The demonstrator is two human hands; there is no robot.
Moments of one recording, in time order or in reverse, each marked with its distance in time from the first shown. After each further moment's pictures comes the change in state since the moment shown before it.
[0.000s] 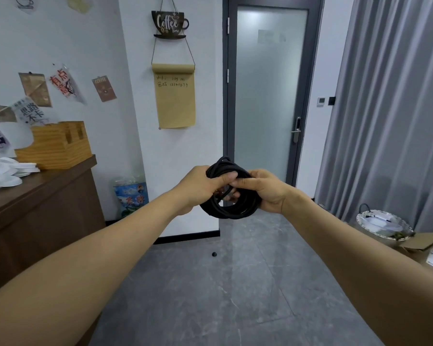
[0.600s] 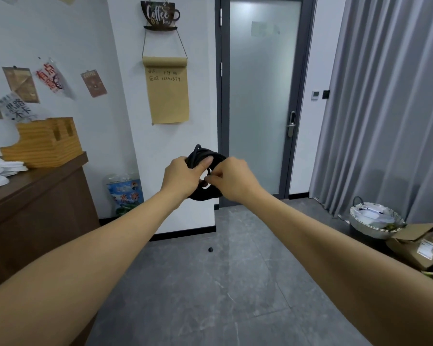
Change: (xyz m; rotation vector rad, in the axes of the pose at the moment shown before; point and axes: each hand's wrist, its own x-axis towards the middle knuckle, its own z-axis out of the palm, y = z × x) left_hand 0.031 -0.026 -0.011 0.165 0.450 -0.042; right_hand 0.016 -0.015 0.048 -0.995 0.413 -0.168
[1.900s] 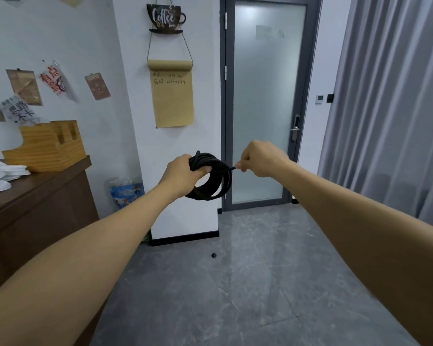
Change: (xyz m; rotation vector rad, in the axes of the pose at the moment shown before) left_hand 0.040 -0.011 -0.032 0.291 -0.135 0.099; right_hand 0.062 0.012 -0.032 -0.385 -0.050 0.144
